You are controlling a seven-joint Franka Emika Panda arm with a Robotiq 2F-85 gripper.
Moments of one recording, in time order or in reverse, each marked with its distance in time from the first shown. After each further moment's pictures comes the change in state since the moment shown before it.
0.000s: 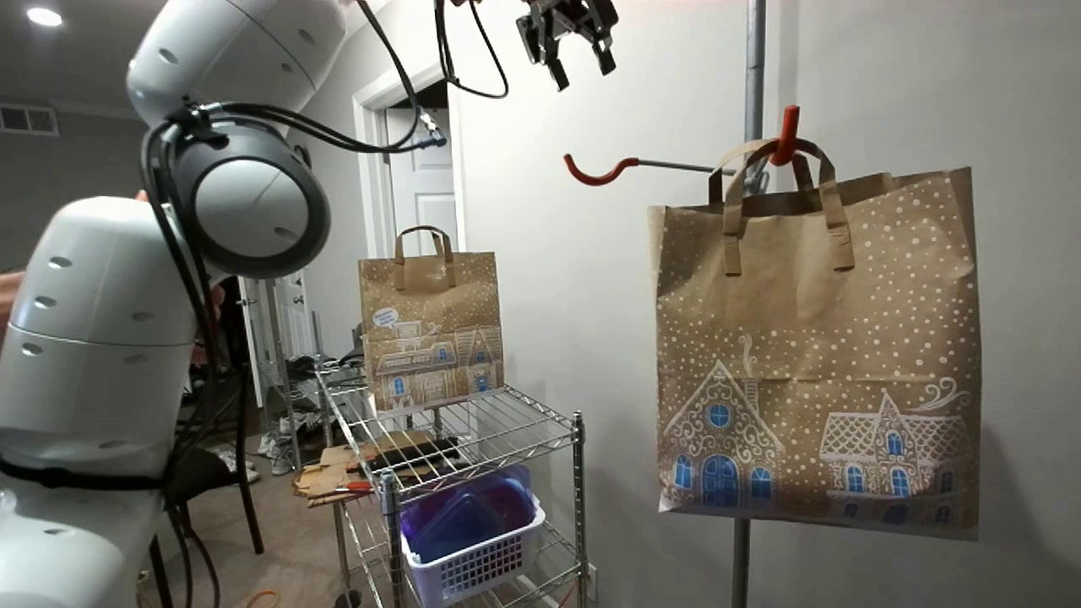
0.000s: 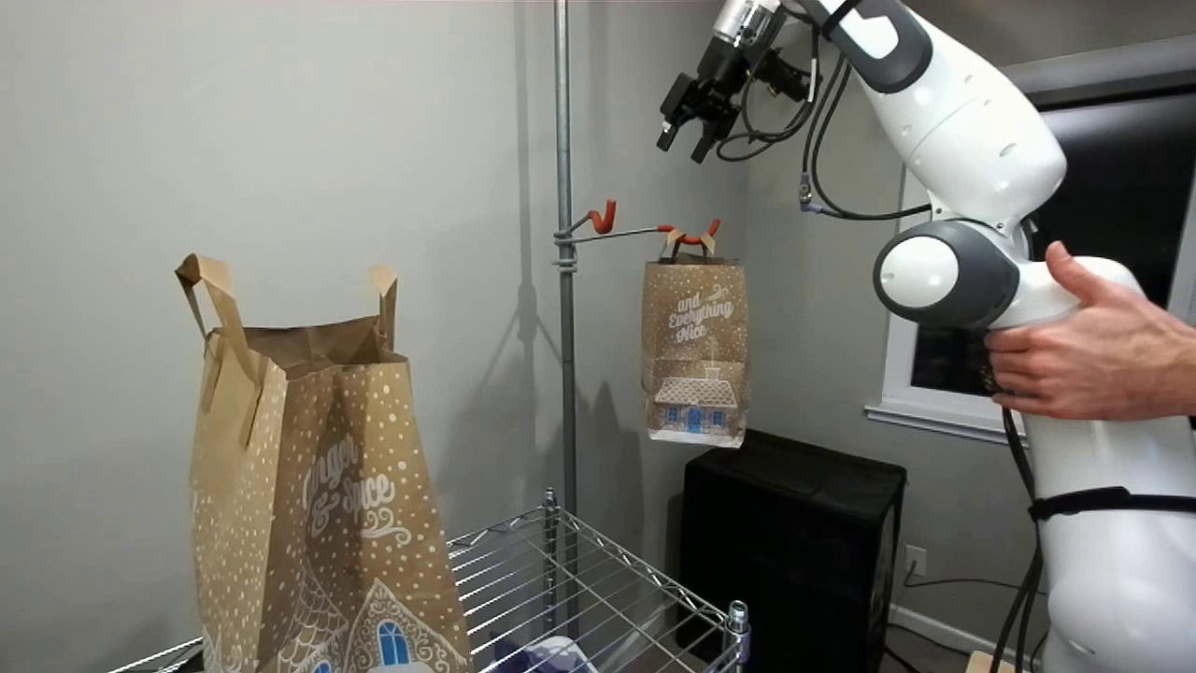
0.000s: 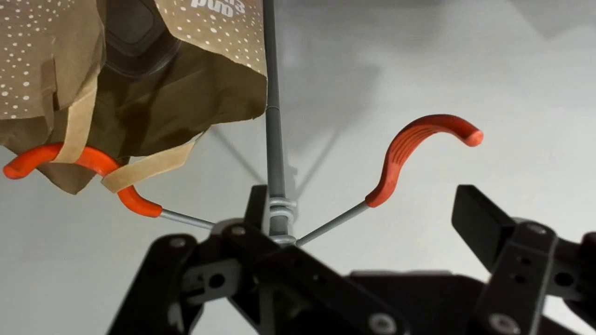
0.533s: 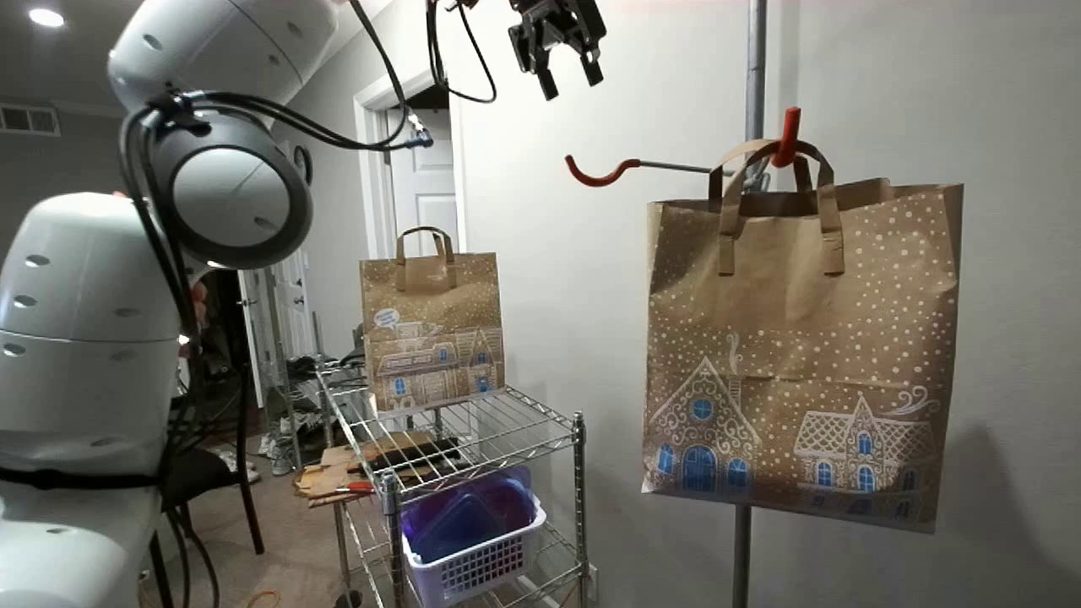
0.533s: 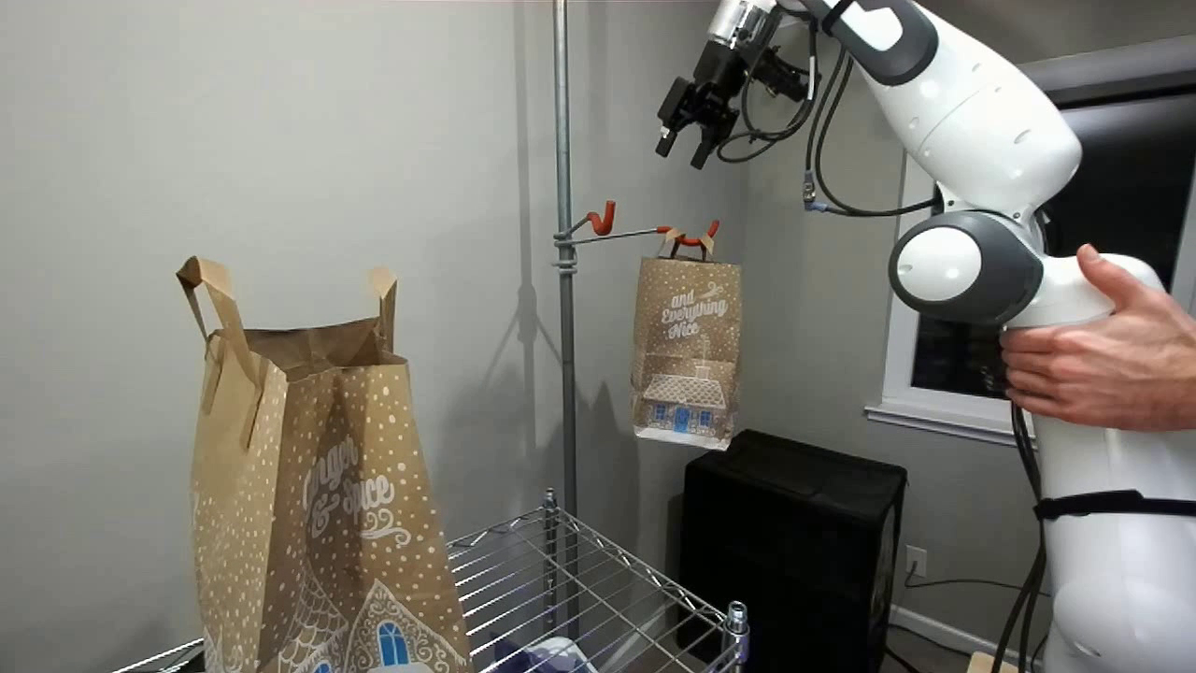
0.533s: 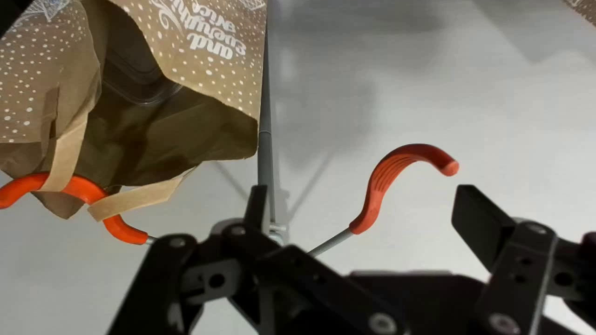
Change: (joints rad) arm 0.029 -0.054 0.005 -0.089 -0.016 -0.023 0.015
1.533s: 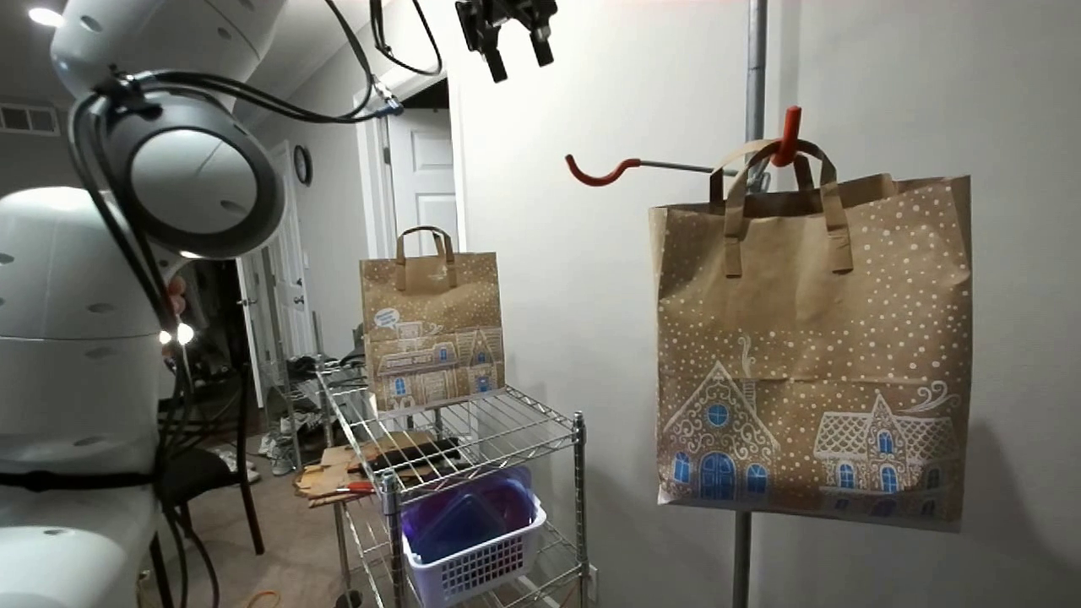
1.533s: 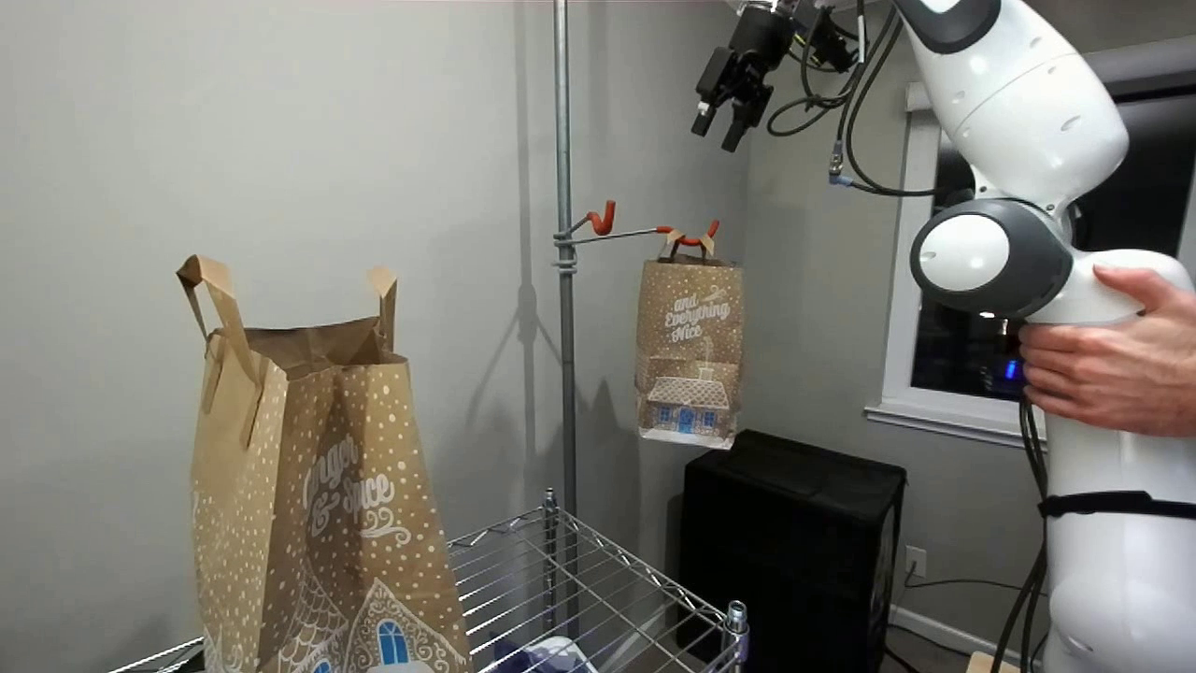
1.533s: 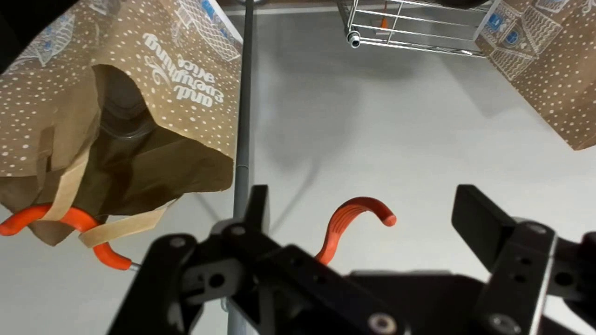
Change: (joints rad) arm -0.024 -0.063 0.014 0.043 0.050 -0.176 -0.055
